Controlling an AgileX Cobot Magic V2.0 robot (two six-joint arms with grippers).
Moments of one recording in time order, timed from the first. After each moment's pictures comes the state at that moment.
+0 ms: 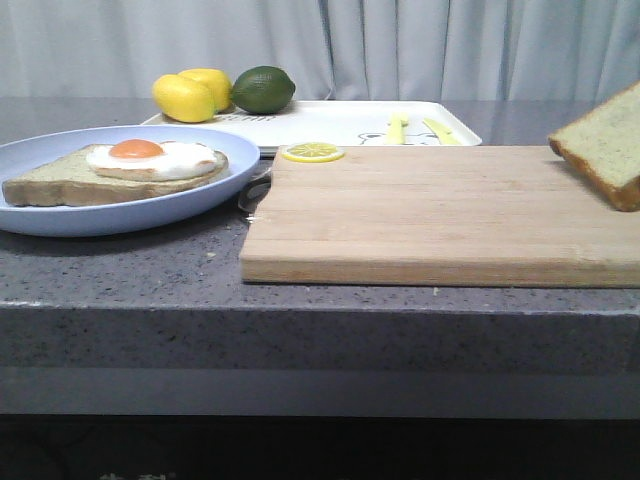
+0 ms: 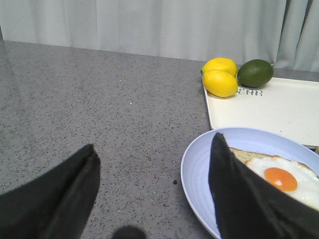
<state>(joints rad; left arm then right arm) -0.05 0.55 -0.53 0.09 0.27 -0.17 -0.40 1.35 -1.06 0.81 0.88 -0.42</state>
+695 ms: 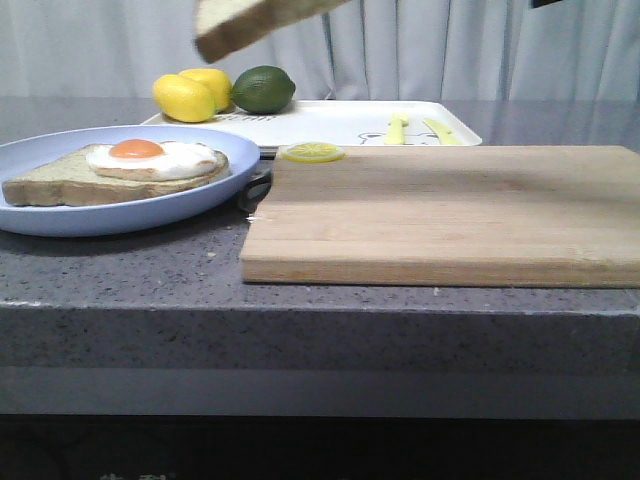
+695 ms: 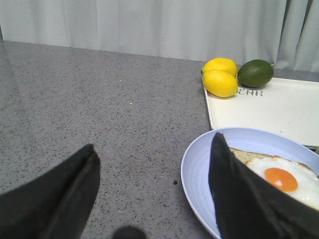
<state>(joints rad) -0.05 0.55 -0.53 0.09 0.27 -0.17 0.29 1.43 -1.08 1.52 0.60 -0.61</state>
